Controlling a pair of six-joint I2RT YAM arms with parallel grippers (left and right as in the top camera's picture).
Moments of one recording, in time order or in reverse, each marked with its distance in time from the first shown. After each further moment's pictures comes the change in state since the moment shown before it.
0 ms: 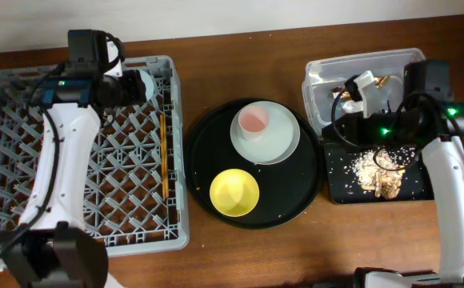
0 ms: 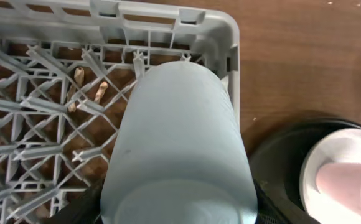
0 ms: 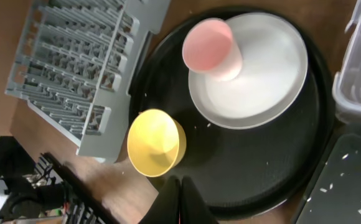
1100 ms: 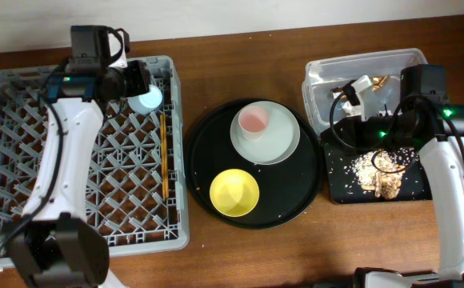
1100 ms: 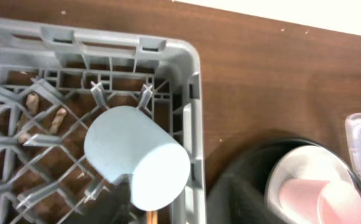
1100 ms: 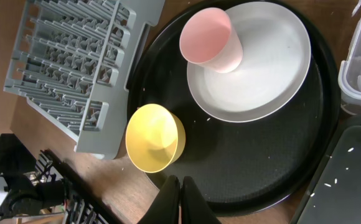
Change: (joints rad) left arm 0.000 0.039 0.014 0.105 0.121 -0.039; right arm 0.000 0.001 -0.026 0.007 0.002 -0.002
